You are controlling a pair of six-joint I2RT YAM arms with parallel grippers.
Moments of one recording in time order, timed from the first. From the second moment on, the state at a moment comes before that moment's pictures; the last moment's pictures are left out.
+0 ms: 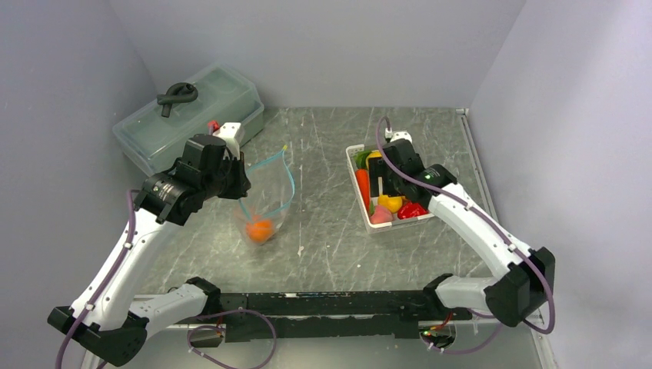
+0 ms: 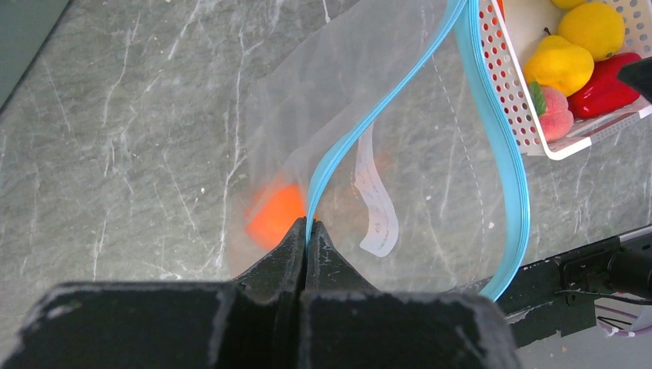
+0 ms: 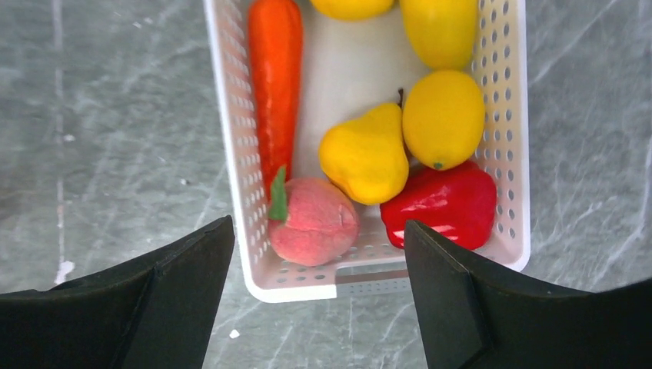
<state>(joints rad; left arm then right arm) -0.48 1.03 1.32 -0.99 -0.05 -0.34 0.56 1.23 1.14 -0.76 0.32 0.33</state>
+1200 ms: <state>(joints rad) -0.48 1.04 1.33 -1.00 -0.06 -0.33 0.39 1.54 1.02 -0.58 0.23 0.36</state>
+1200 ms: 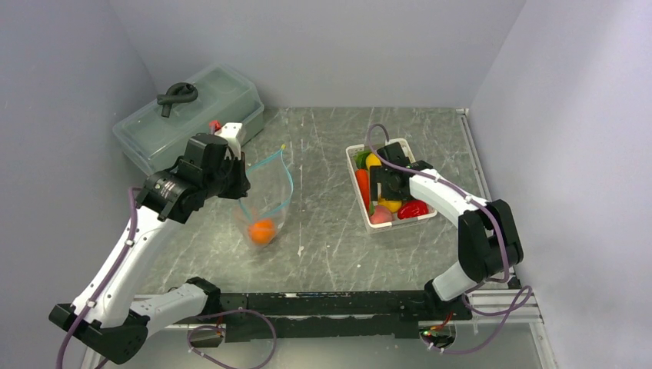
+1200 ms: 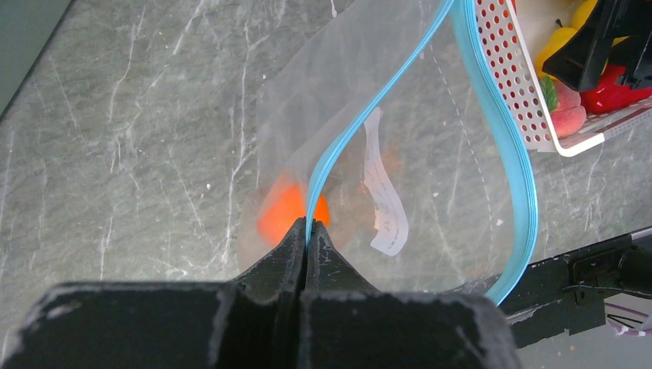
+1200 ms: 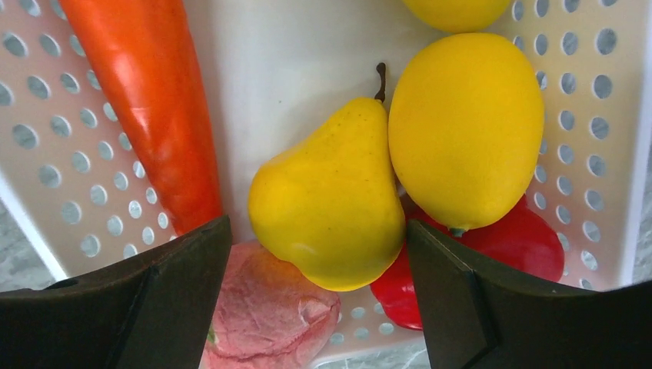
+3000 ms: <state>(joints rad) -0.48 1.04 1.34 -1.01 -0.07 -0.33 0.41 1.07 1.01 -0.34 -0.24 0.27</state>
